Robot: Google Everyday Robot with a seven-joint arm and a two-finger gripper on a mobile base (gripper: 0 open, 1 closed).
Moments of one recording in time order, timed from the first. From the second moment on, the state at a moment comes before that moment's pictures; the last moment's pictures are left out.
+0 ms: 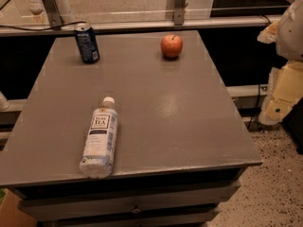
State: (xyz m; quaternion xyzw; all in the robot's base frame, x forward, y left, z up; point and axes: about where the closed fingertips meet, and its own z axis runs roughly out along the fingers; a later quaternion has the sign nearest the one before) arm 0.438 -0.217 0.977 -0.60 0.78 -0.03 0.16
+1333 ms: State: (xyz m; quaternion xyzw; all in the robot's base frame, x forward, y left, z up) arm 0.451 -0.126 0.954 -0.72 0.67 0.03 0.19
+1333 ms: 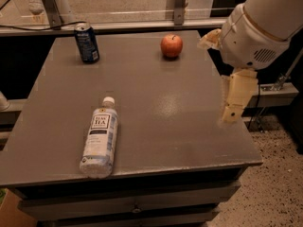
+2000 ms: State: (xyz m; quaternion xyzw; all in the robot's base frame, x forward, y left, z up) arm 0.448 -0.091 0.945 -0.78 0.60 0.06 0.19
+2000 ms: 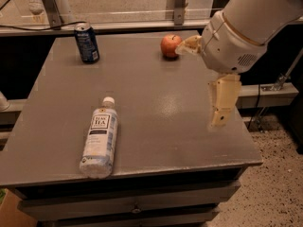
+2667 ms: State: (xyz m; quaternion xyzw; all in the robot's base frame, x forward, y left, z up) arm 0.448 -0.060 0.941 -0.85 0.48 0.08 0.21
